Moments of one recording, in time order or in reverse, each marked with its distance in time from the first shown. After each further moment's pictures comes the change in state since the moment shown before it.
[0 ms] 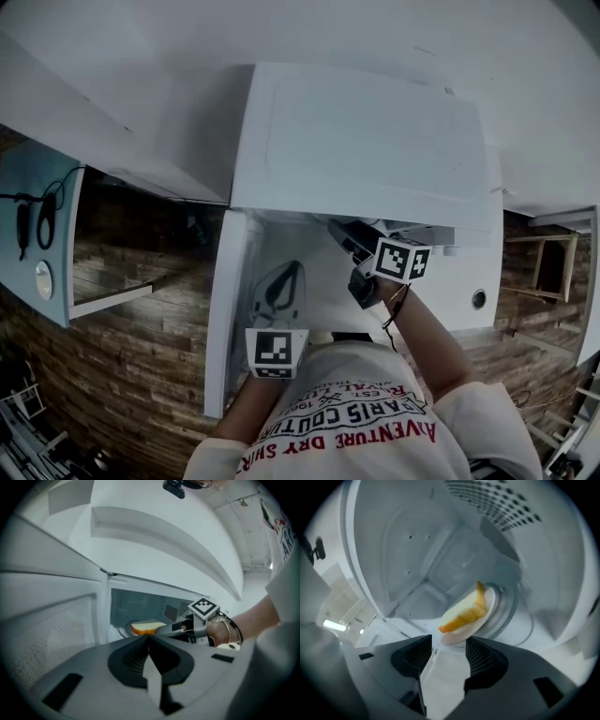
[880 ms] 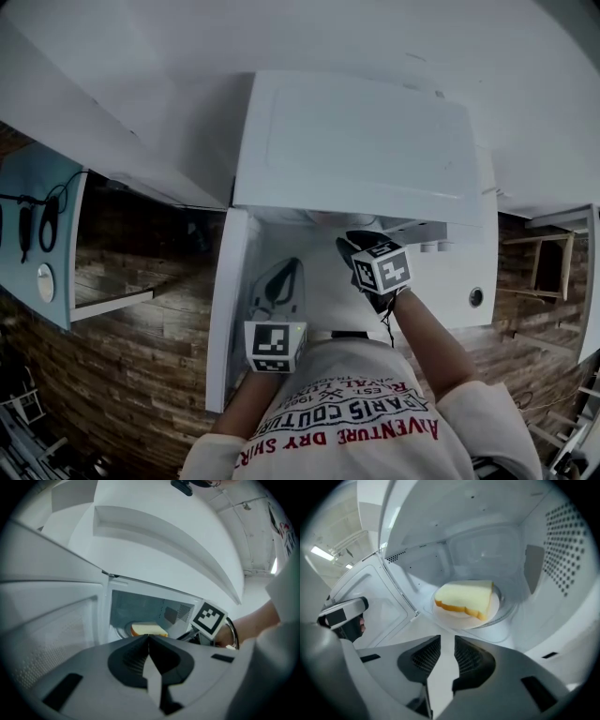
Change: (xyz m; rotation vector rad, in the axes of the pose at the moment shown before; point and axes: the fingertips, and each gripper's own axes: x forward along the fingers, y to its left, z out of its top) left arm -0.002 0.001 0.003 -0.043 0.001 -0.005; right arm -0.019 -0.021 -0.035 -0.530 0.336 -0.299
